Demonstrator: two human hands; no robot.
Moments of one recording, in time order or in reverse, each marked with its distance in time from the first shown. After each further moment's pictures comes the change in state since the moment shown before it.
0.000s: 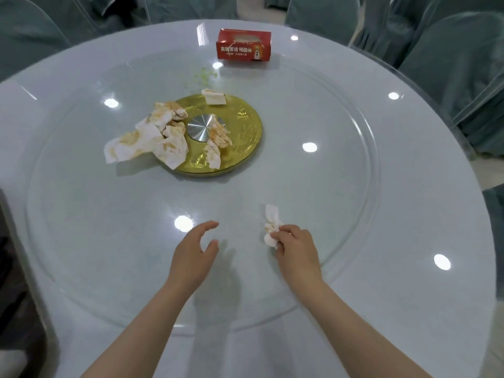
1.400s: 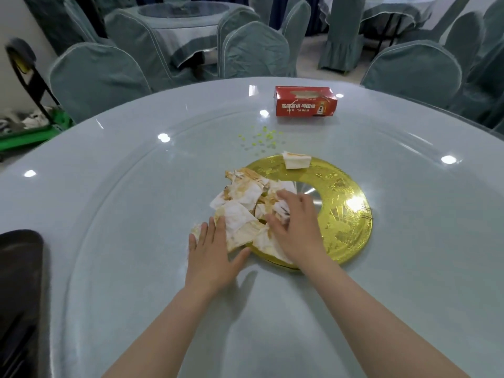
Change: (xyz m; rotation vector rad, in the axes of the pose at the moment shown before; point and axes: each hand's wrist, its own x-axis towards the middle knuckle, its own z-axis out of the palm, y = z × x) left_hand 0.234 -0.099 -0.103 0.474 0.130 0.010; right_hand 0.272 -0.164 0.119 0.269 0.068 -0.246
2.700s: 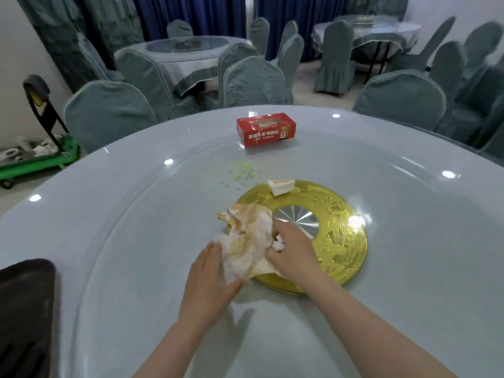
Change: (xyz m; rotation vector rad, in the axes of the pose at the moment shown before) left_hand -0.023 0.007 -0.036 -0.233 0.095 0.042; right_hand 0.008 -0.010 -0.009 -0.039 -0.161 -0.021
